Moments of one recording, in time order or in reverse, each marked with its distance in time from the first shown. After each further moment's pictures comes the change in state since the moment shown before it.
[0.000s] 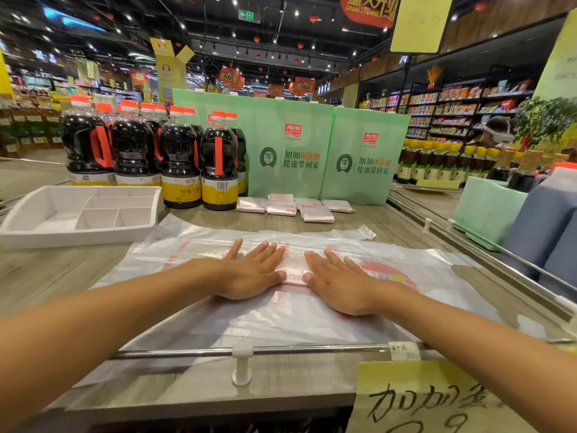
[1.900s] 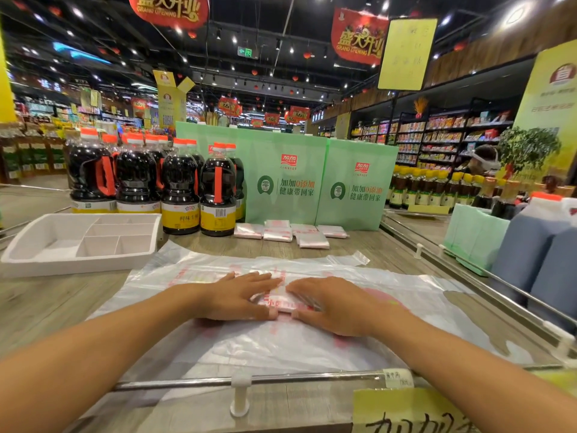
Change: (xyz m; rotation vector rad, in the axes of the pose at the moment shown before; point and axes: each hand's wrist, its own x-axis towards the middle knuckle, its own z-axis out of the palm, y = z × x) left_hand -0.005 -0.029 -0.003 -0.167 0.011 0.151; right_hand -0.011 -0.008 -0.018 -0.097 0.304 -0.326
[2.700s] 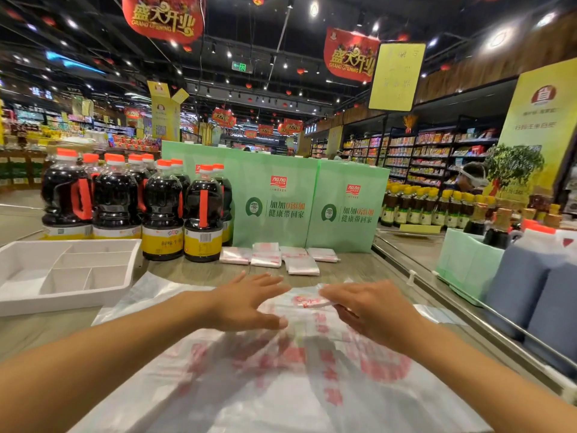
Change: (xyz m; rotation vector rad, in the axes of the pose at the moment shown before) left_hand 0.037 0.021 -0.045 0.076 0.122 0.093; right_hand -0.017 0.081 -0.032 -0.294 0.457 -0.167
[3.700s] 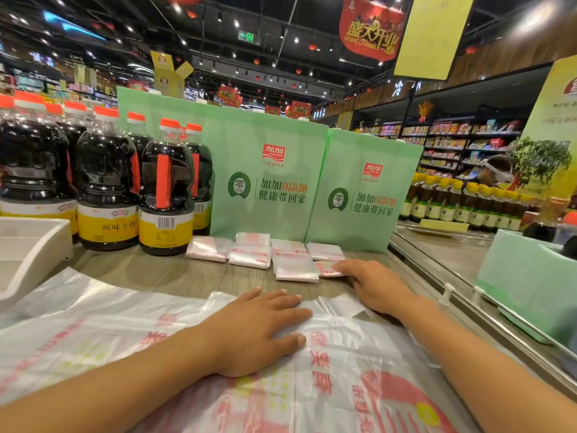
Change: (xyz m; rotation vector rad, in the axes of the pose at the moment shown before) left_hand 0.115 -0.021 0.061 0.044 0.100 0.018; right_hand 0.039 0.177 0.172 0.121 -0.362 0.427
